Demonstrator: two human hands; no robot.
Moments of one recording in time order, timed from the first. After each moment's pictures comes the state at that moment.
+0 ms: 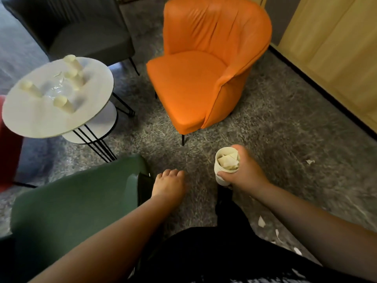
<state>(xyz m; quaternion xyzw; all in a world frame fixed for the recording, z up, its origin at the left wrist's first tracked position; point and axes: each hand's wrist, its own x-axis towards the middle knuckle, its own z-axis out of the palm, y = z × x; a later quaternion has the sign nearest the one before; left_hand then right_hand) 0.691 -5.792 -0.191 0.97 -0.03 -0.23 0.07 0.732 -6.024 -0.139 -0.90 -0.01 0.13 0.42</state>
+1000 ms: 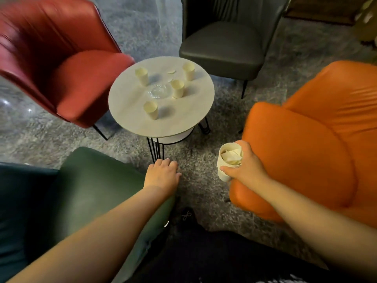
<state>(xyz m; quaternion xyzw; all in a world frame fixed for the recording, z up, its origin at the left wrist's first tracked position) 0.918 -5.576 -0.169 0.91 0.36 -0.16 0.08 1.124 -5.727 -0.151 -0.83 -0.33 0.27 0.36</state>
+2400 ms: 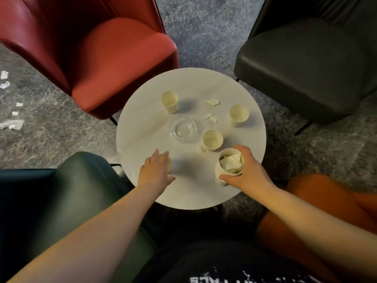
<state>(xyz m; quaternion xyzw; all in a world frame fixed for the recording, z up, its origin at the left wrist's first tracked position) 1.052 -5.259 -0.258 0.74 0.61 -0.17 0.22 1.313 -5.347 -0.192 -0.73 -0.46 0.43 0.26</state>
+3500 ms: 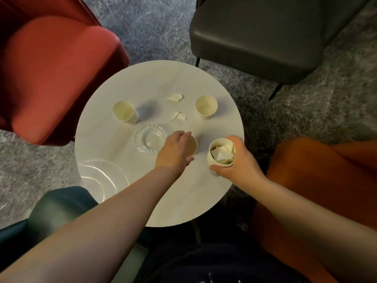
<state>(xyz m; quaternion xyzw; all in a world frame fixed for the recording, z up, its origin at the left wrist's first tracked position) 1.187 -5.198 -0.273 0.86 0.41 -0.06 0.29 1.341 -5.335 -0.236 -0.80 -0.33 0.39 0.31</state>
